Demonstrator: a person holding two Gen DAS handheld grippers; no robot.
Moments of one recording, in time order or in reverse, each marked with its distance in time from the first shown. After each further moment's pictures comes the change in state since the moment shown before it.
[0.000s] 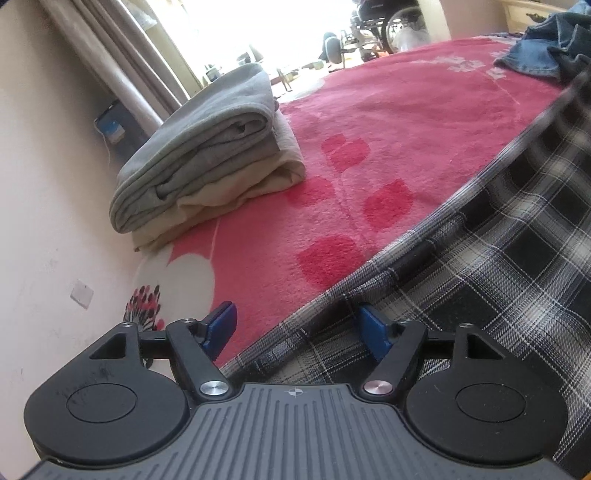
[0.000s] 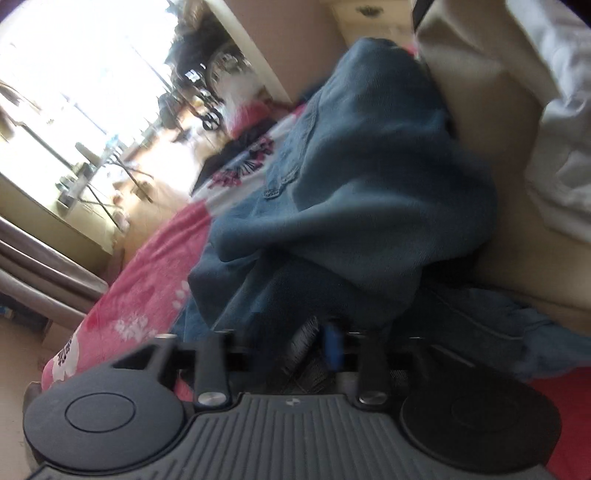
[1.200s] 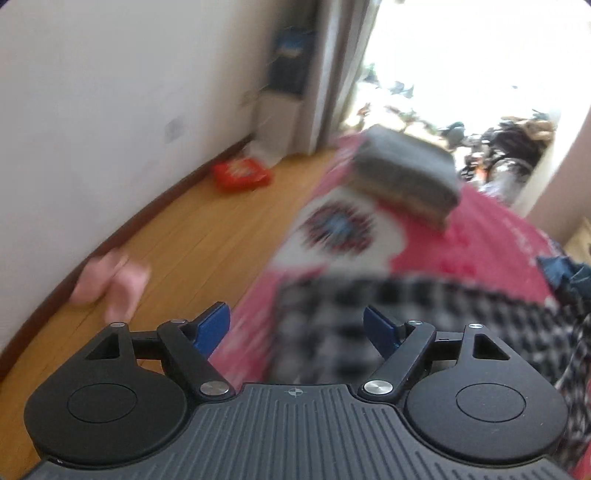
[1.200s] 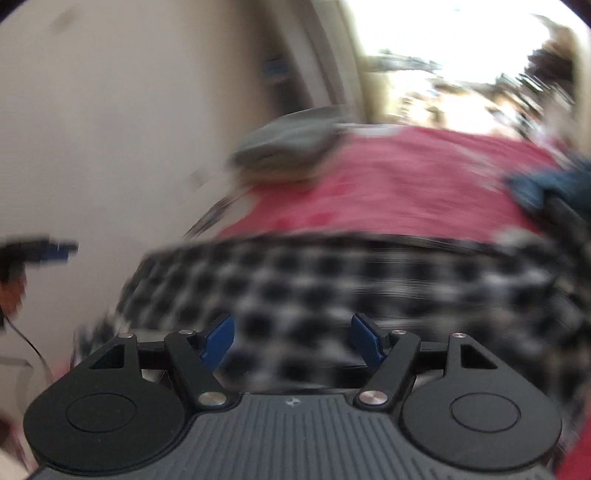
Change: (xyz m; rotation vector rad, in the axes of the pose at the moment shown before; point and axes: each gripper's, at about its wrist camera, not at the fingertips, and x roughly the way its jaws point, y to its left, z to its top) left arm -0.231 0.249 -0.194 -0.832 0.076 -0.138; right arm -0.185 0.089 -0.394 -1.094 0.122 0.584
